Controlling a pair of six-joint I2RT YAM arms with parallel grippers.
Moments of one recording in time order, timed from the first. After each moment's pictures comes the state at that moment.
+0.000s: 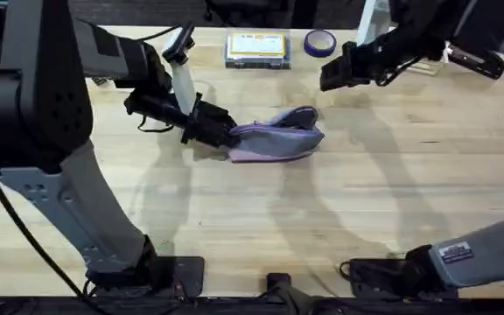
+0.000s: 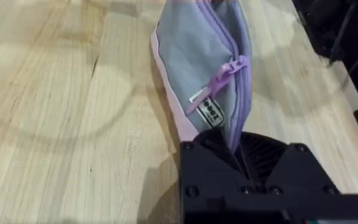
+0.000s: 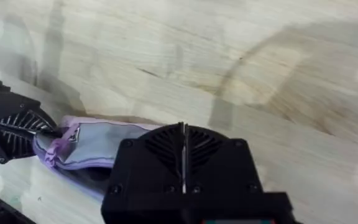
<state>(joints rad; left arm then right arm) 0.05 2.01 1.18 -1.14 1.14 1.67 0.13 1.73 1.37 -0.77 -0.38 0.04</state>
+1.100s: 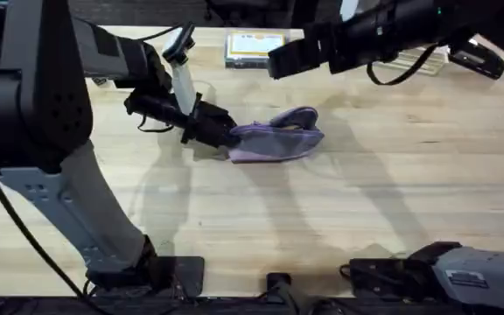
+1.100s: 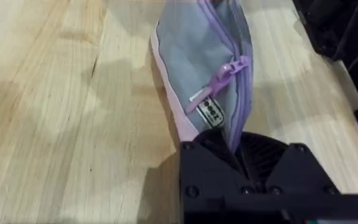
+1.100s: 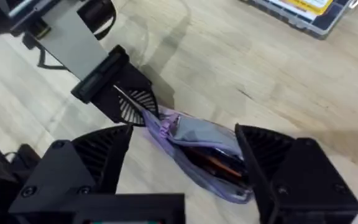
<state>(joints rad) 0.05 2.01 1.18 -1.14 1.14 1.67 0.40 1.45 1.37 -0.77 -0.38 0.07</state>
